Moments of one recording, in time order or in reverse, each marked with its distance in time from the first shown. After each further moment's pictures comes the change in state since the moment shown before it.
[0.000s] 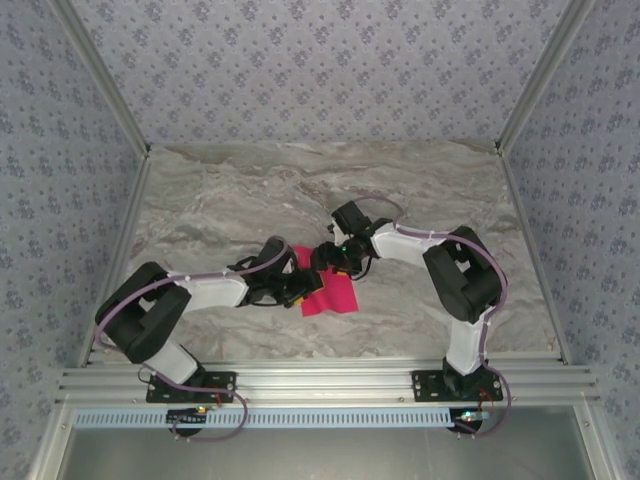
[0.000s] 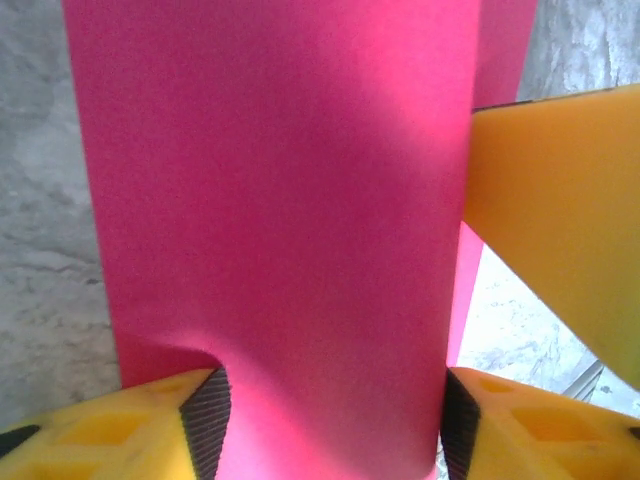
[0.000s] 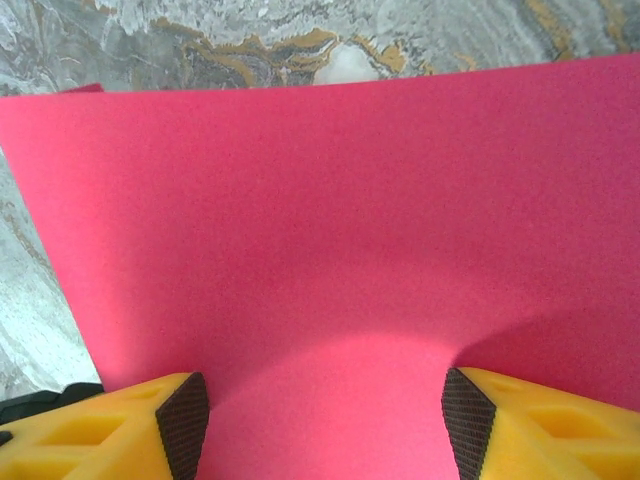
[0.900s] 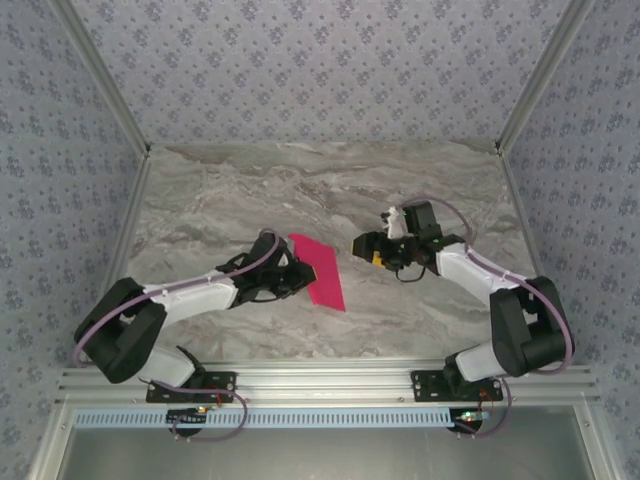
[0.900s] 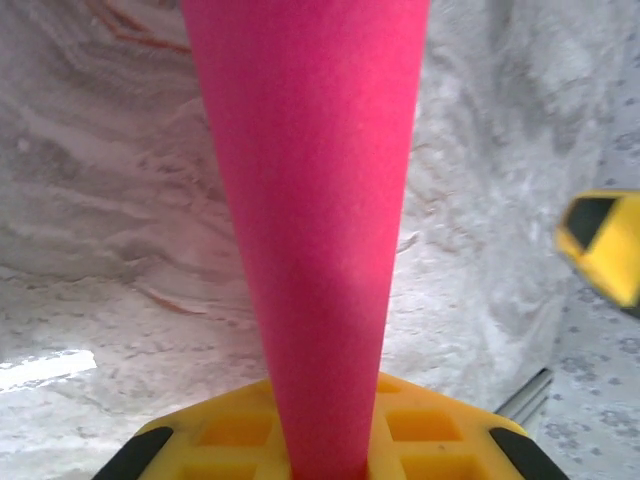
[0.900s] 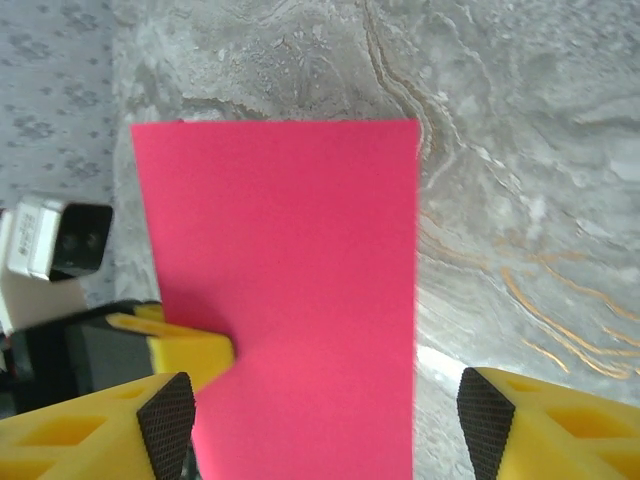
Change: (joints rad) left arm 0.016 -0.163 0.004 -0.011 -0.039 -0.010; right arm -0.328 -0.457 -0.389 0.203 -0.296 -0.026
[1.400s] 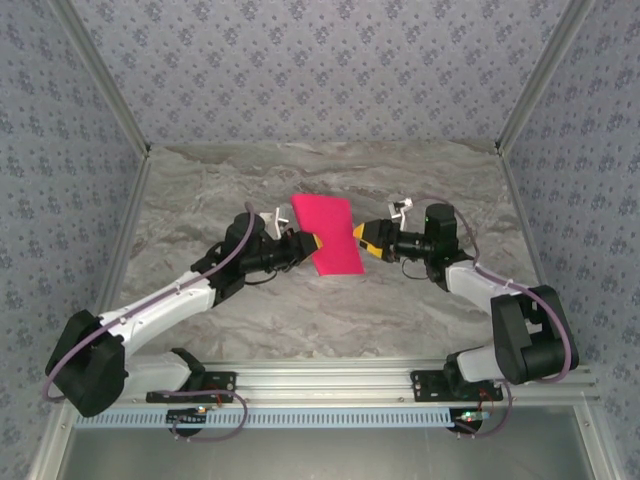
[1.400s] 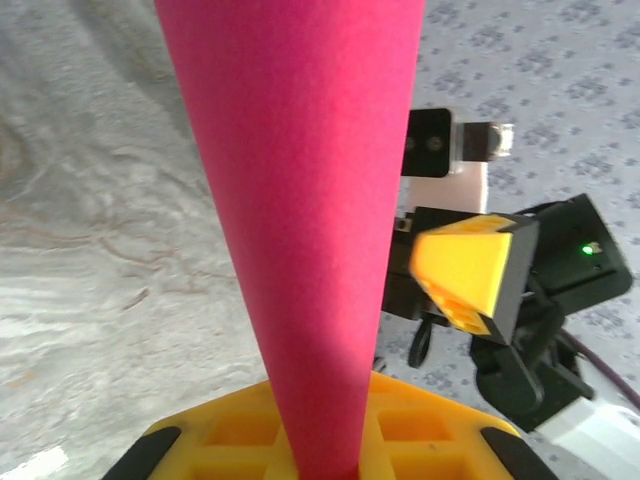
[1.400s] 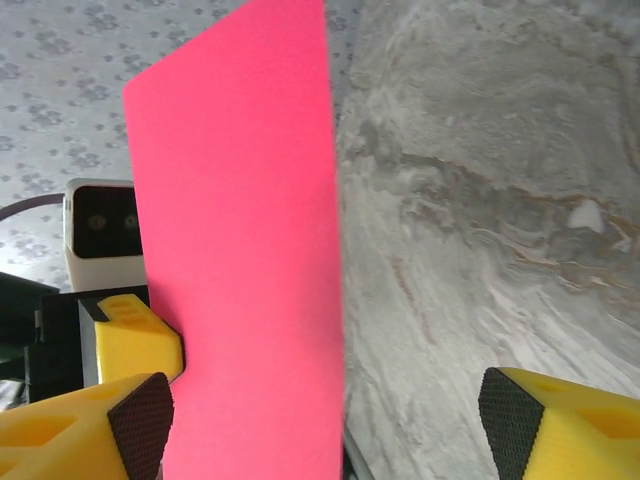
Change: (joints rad) left arm 0.031 -0.202 0.089 0.108 0.109 -0.011; right arm -0.079 -0.038 -0.165 0.668 -0.302 0.384
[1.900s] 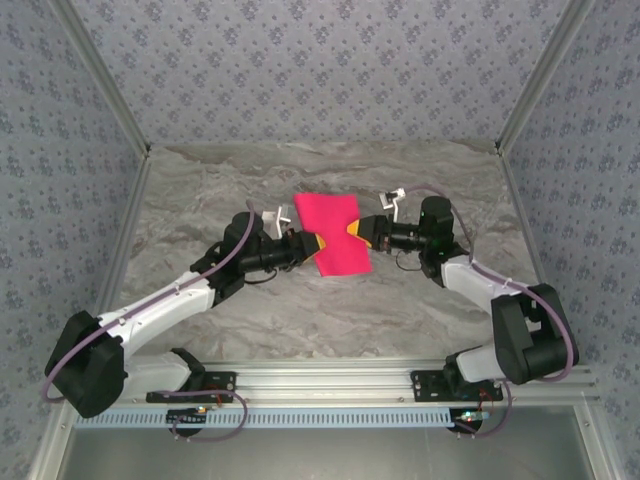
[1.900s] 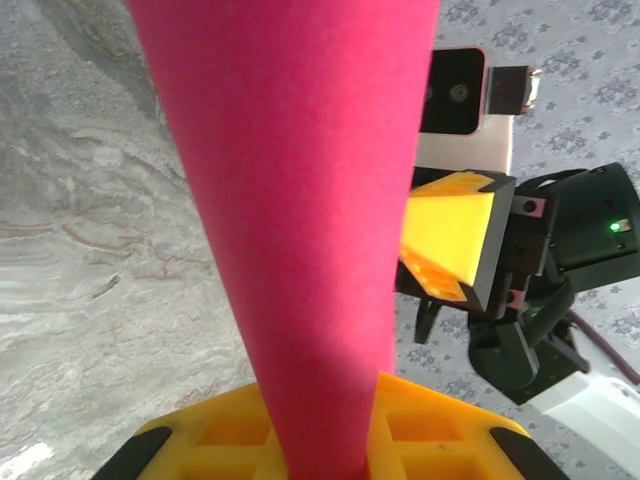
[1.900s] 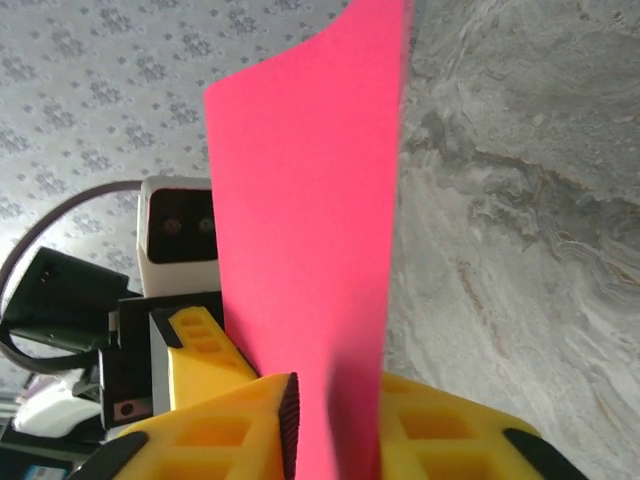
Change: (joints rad) left arm 0.000 -0.004 0.002 -0.005 0.050 0.005; right arm 0.058 -0.003 0.068 0.035 -0.023 0.069
